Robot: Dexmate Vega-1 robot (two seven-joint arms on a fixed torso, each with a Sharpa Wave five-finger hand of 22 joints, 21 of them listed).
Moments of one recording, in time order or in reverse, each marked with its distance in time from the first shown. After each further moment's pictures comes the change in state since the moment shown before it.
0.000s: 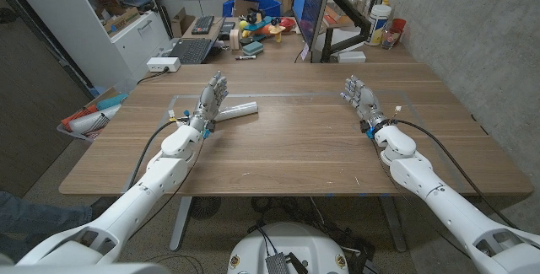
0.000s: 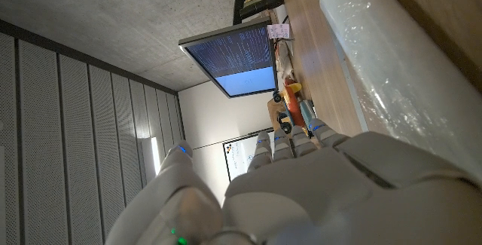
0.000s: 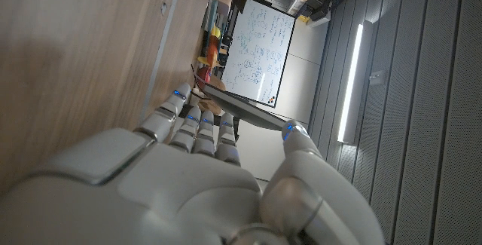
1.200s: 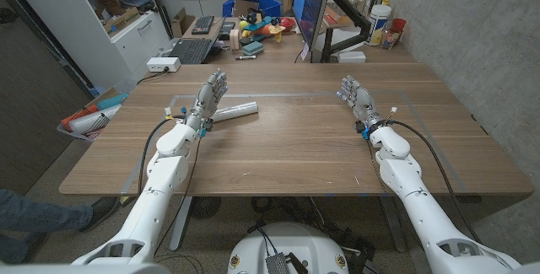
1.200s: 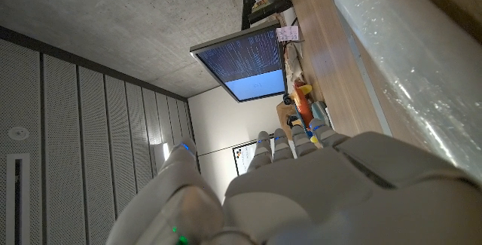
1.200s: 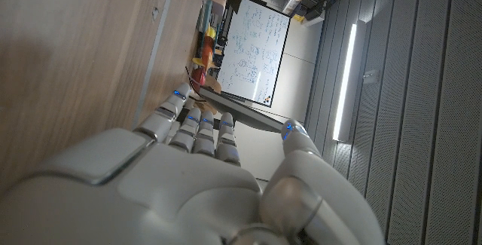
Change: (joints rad) left arm 0.048 -0.269 -0.346 -0.047 0.324 0.097 -0.241; left_hand 0.017 0.017 0.008 -0.008 -0.008 0.002 0.002 0.000 0.000 0.000 0.000 0.000 0.005 0.000 0.000 0.000 0.000 0.000 0.000 -0.004 0.000; right arm -0.012 0.288 0.290 0.038 -0.308 -0.064 0.205; right_hand 0.000 0.000 0.000 0.000 0.000 0.003 -0.004 0.000 0.000 0.005 -0.005 0.000 0.000 0.000 0.000 0.000 -0.003 0.000 0.000 0.000 0.000
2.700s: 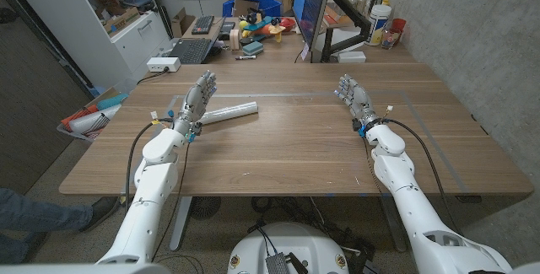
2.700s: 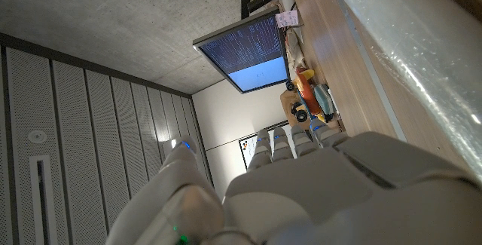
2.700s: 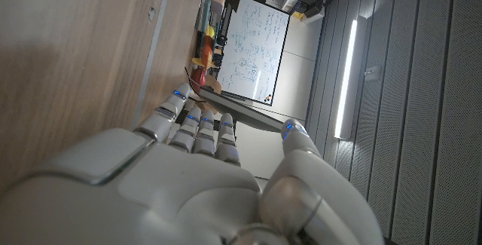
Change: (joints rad) left arm 0.069 -0.025 -0.105 -0.081 0.065 -0.016 -0.038; left_hand 0.013 0.003 0.003 -0.011 -0.015 0.024 -0.003 0.000 0.000 0.026 -0.003 0.000 0.000 0.020 -0.009 0.000 0.000 0.009 0.009 -0.012 0.005; right arm 0.043 0.080 0.064 0.060 -0.070 0.009 0.045; right_hand 0.005 0.005 -0.008 -0.008 0.000 0.005 -0.013 0.000 0.000 0.011 0.000 0.000 0.000 0.003 -0.004 0.000 -0.009 0.000 0.000 0.000 0.000
